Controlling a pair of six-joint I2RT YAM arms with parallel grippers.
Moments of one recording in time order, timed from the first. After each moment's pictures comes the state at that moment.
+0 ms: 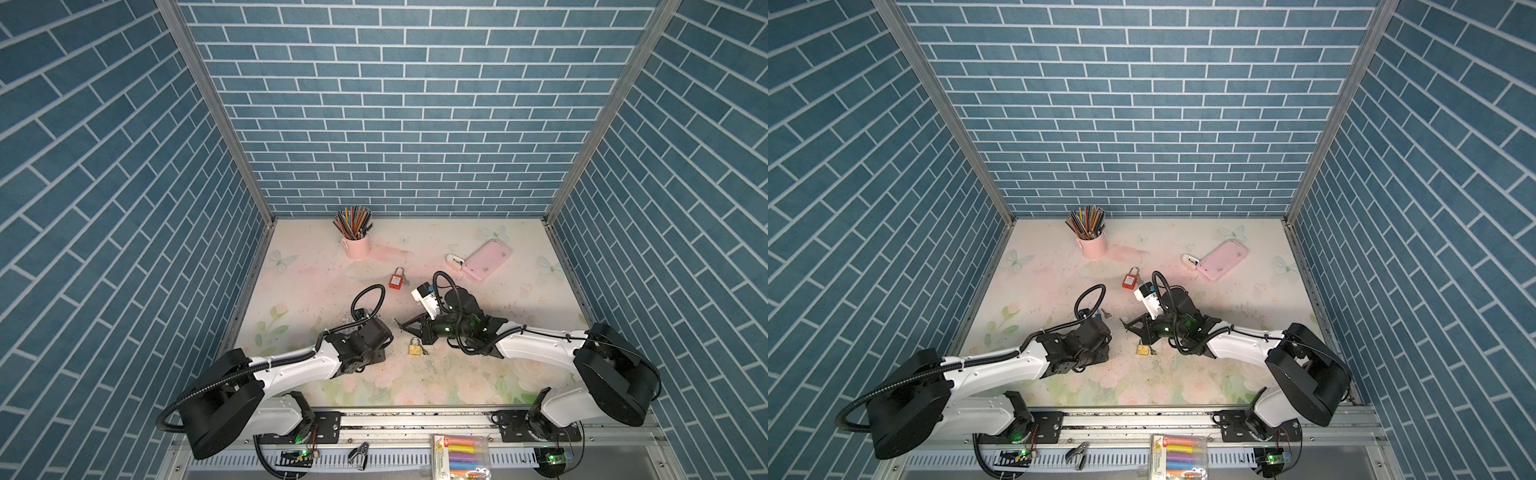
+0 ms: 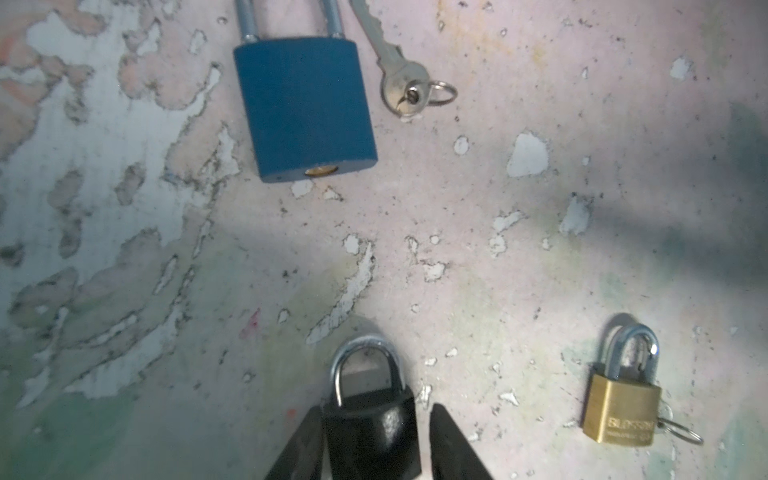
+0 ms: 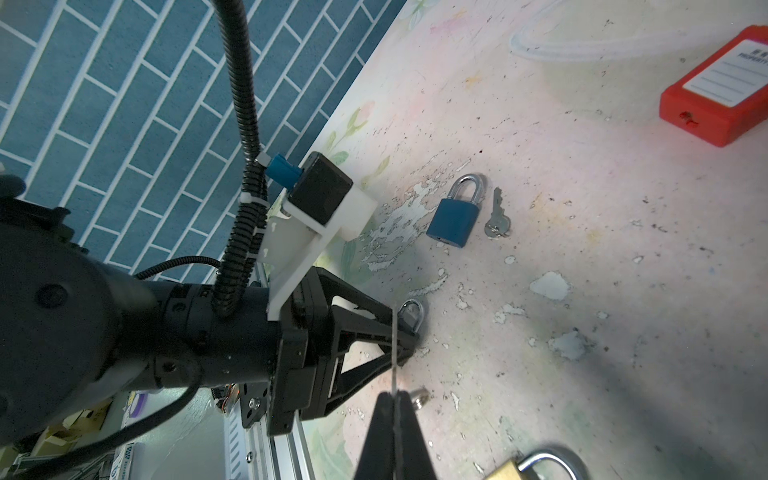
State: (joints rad) left arm -0.88 1.28 0.51 -0.35 -0.18 -1.00; right arm 0.88 1.46 0.64 0.31 -0.50 0.49
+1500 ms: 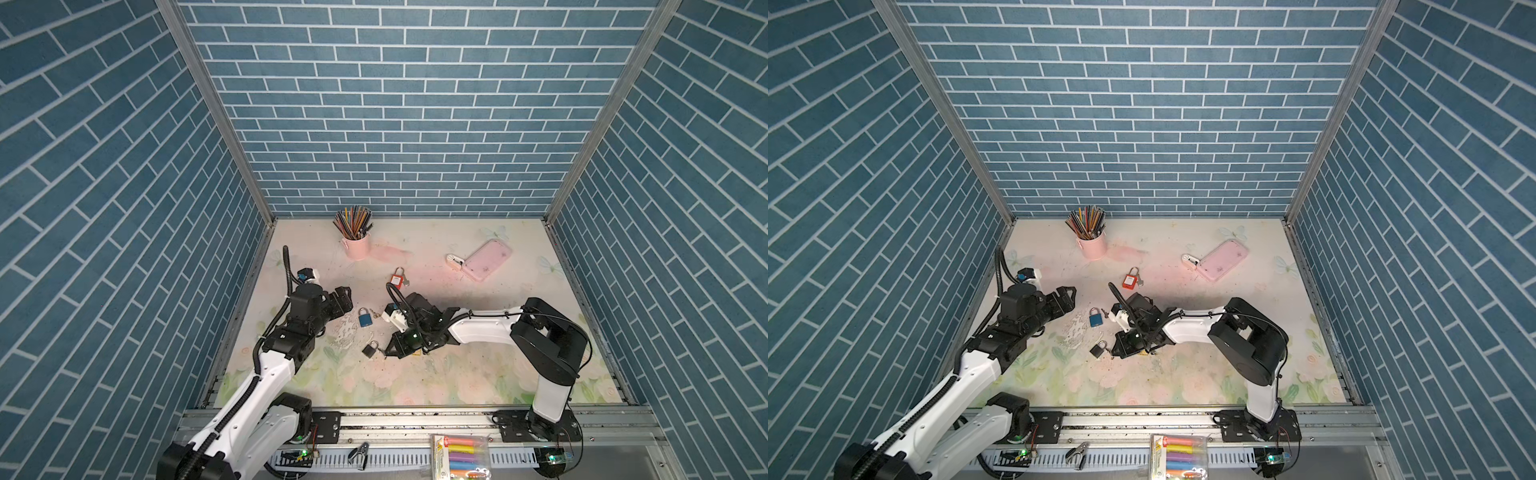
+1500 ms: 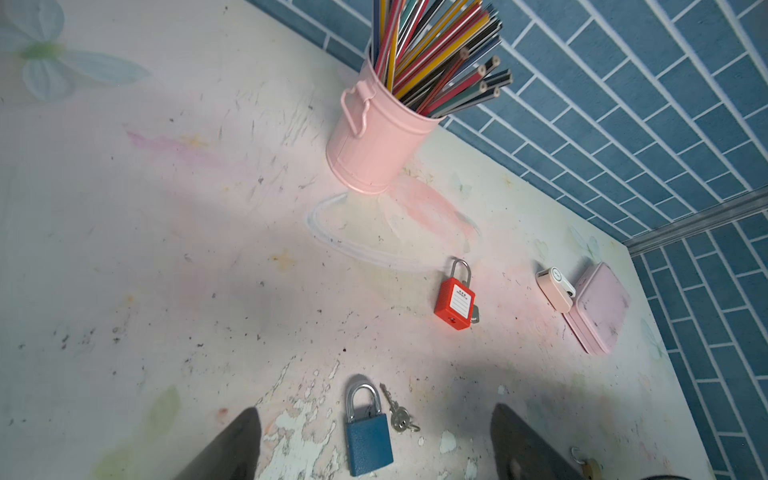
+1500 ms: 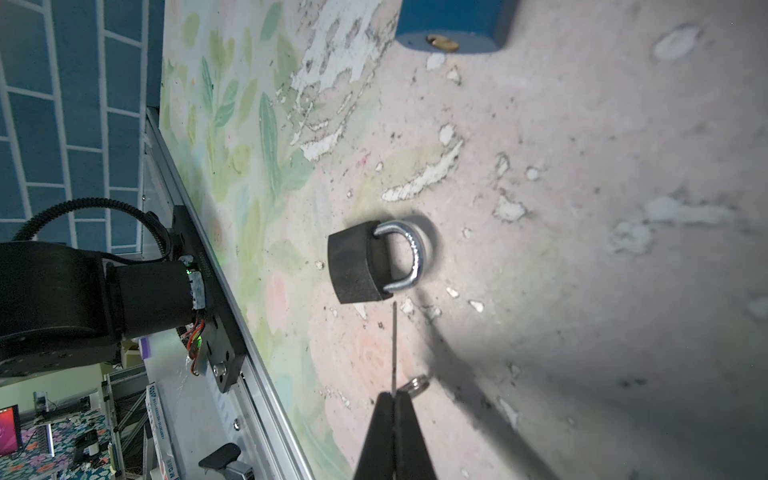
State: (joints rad) left arm -0.26 0.88 0.51 -0.19 0.01 -0.64; right arm 1.02 1.86 1.00 -0.10 -0.54 0.56
